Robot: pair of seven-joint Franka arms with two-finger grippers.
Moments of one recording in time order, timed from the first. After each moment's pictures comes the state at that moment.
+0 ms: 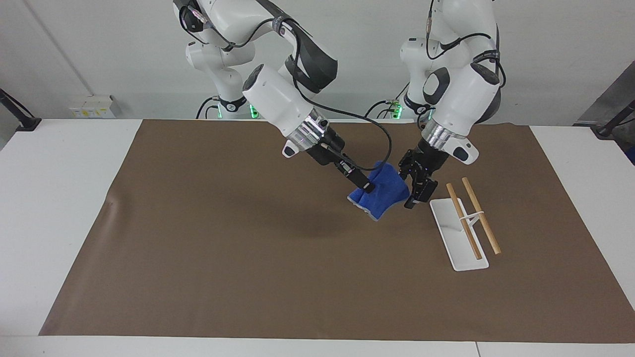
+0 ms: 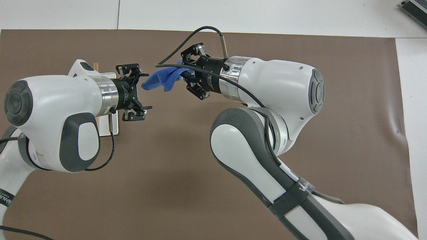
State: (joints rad) left arm -0.39 0.06 0.04 -1.97 -0.39 2.43 -1.64; right arm 0.26 0.37 0.34 -1.55 0.69 2.60 1.24
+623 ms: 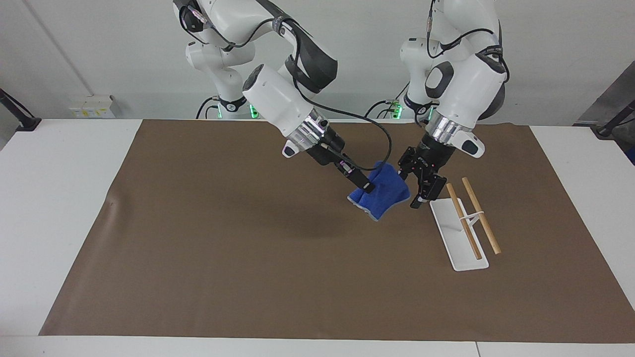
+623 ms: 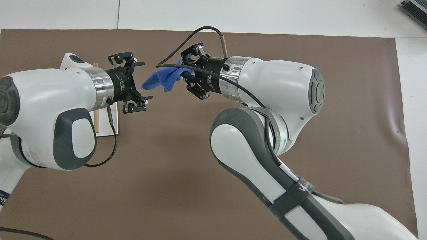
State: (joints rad) left arm -0.39 0.07 0.04 -1.92 -0.39 2.47 -1.76; right arm 0.26 0.37 0.34 -1.55 0.69 2.60 1.24
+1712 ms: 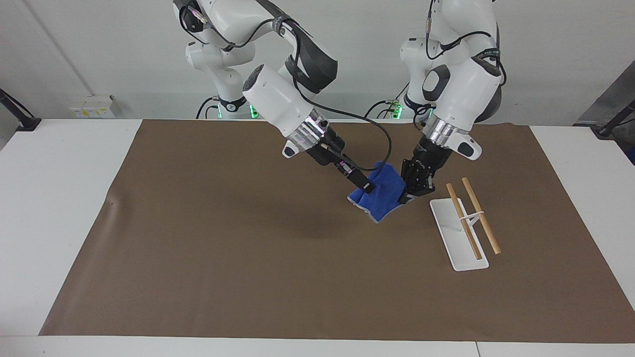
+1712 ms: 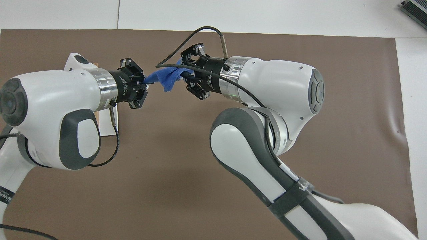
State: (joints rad) left arm -0.40 0.07 0.04 -1.93 -0.39 2.48 -1.70; right arm 0.26 0.37 0.34 -1.55 0.69 2.60 1.24
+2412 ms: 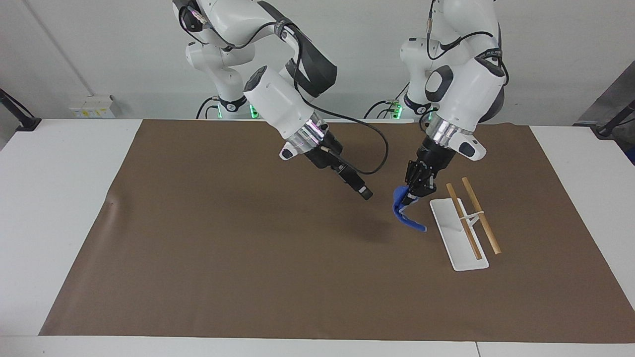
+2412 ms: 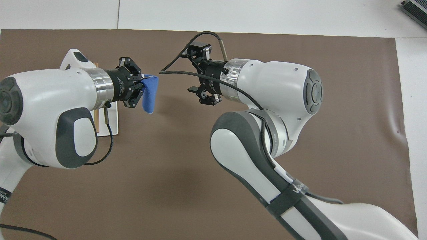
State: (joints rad) left arm -0.40 0.07 0.05 -1.93 -0.39 2.48 -1.54; right arm 0.24 0.34 0.33 -1.62 0.54 2.59 1.24
